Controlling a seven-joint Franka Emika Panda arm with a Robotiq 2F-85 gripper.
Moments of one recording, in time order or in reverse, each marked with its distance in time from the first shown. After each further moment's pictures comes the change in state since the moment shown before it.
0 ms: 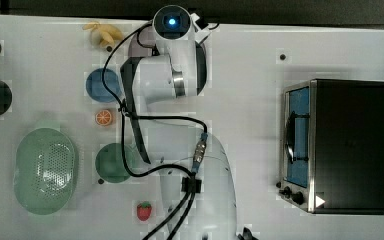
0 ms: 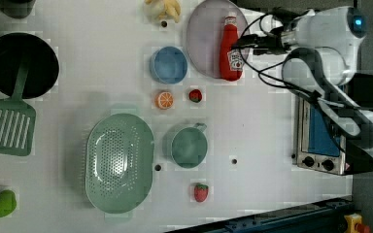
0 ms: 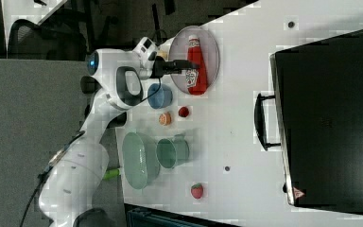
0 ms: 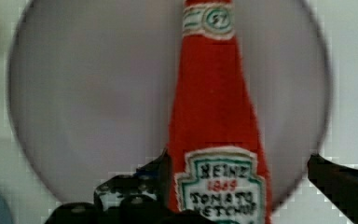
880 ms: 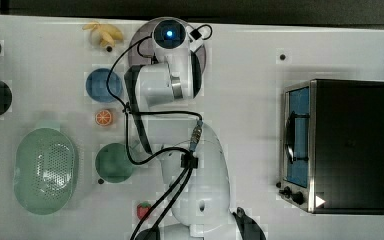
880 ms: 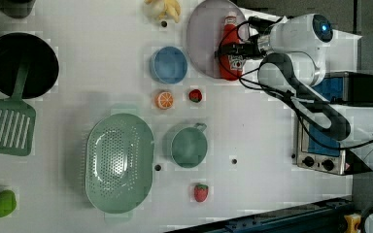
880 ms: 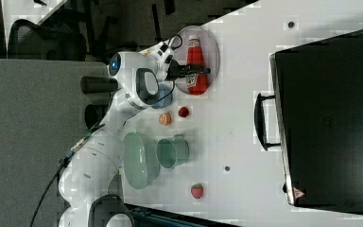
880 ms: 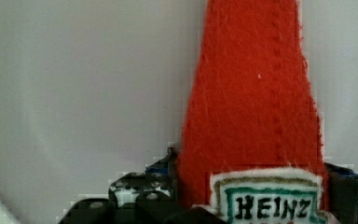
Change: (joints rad) arm 0.007 0.121 0.002 0.034 -0.020 0.061 -0.002
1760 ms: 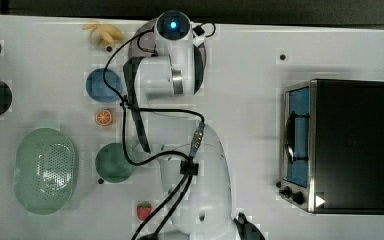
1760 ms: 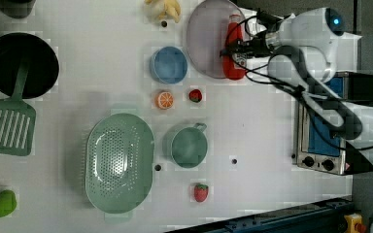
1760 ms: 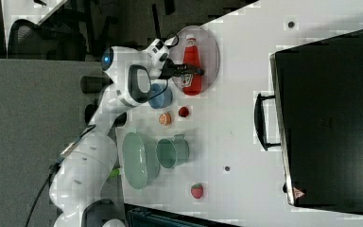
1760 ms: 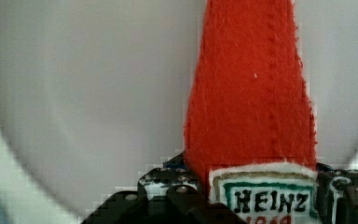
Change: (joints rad) arm 0.004 -0.054 -0.011 0.019 0.081 -0.114 -0.002
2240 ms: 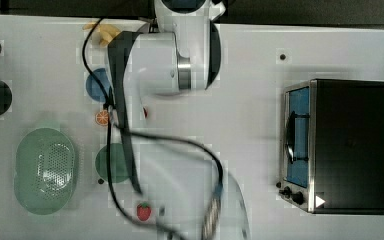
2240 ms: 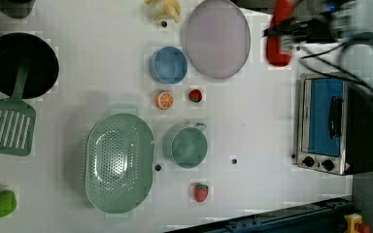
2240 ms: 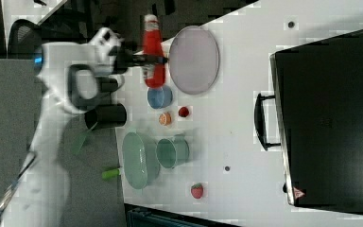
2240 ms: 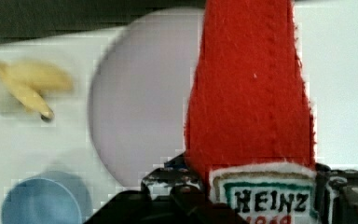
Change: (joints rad) arm -0.041 -0.336 0.010 -0.035 0.045 -0.124 0.000
